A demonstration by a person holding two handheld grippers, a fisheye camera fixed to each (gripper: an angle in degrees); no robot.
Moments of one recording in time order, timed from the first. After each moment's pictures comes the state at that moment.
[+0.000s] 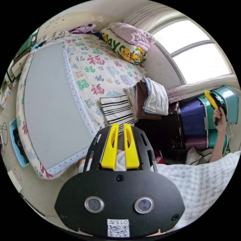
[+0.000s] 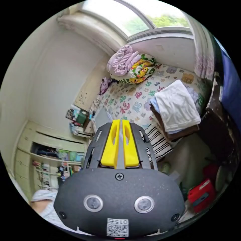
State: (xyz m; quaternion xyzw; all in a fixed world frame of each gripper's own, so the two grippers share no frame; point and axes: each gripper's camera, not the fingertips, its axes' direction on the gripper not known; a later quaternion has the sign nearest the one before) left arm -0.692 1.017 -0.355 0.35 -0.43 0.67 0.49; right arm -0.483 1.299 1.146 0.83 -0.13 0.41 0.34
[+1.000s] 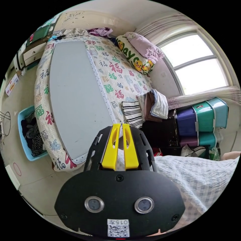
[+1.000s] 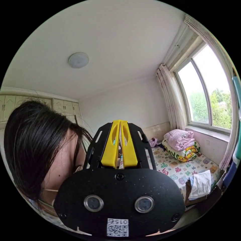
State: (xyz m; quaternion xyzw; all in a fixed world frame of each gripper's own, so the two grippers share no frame) left arm -0.699 1.230 -0.517 0.35 -0.39 0.70 0.49; right arm -0.982 1.173 1.022 0.92 0.29 0.16 0.23
